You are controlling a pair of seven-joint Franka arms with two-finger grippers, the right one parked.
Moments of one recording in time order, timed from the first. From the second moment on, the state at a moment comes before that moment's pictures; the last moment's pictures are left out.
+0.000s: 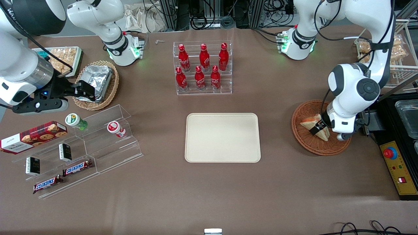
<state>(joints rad) -0.49 0.17 0.46 -2.26 -0.11 2.44 -0.61</state>
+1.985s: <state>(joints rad) -0.52 0.20 0.44 -2.33 -0.22 2.51 -0.54</state>
